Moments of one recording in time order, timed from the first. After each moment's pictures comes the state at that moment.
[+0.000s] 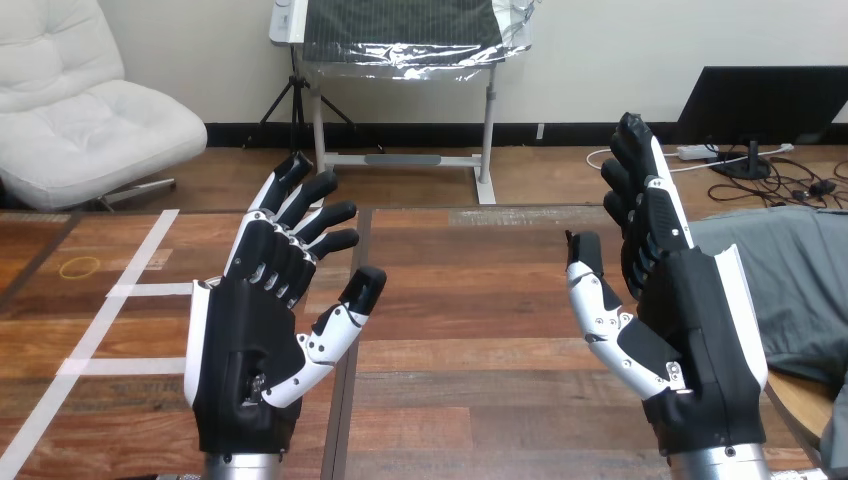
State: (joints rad) left arm 0.16 -0.05 -0.07 0.15 -0.15 -0.80 -0.14; right arm 0.36 -0.07 0.15 -0.49 -0.12 -0.24 -0.02
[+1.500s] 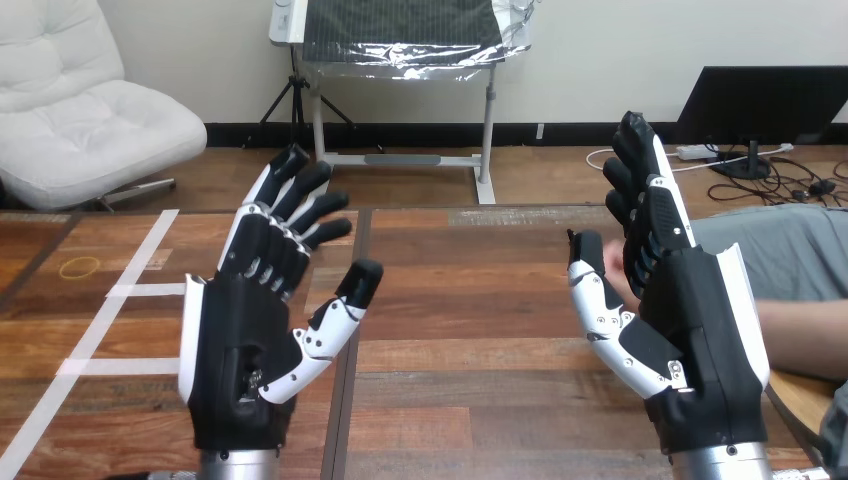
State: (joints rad) left arm 0.16 -0.05 -0.06 0.13 -0.09 -0.81 -0.10; right arm 0.36 -0.06 0.14 -0.49 -0.12 -0.24 -0.02
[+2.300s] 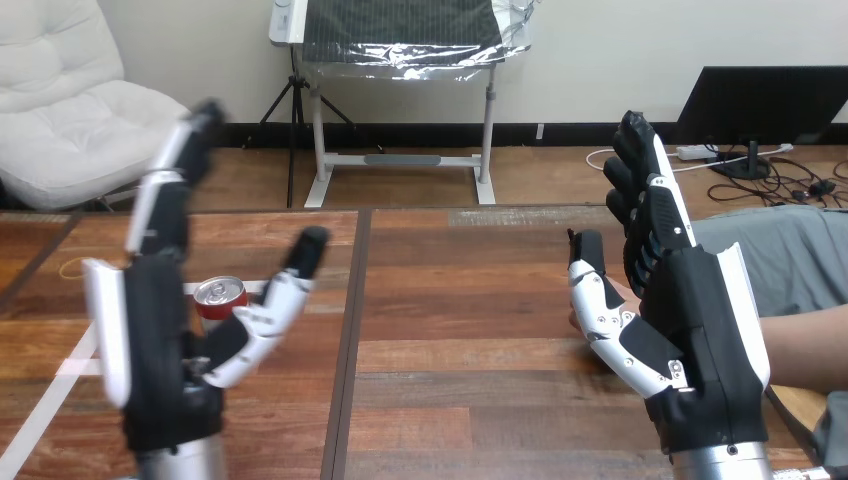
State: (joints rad) left arm 0.16 -0.05 0.10 0.00 0.33 -0.84 0.28; right arm 0.36 -0.06 0.14 -0.49 -0.11 -0.24 -0.01
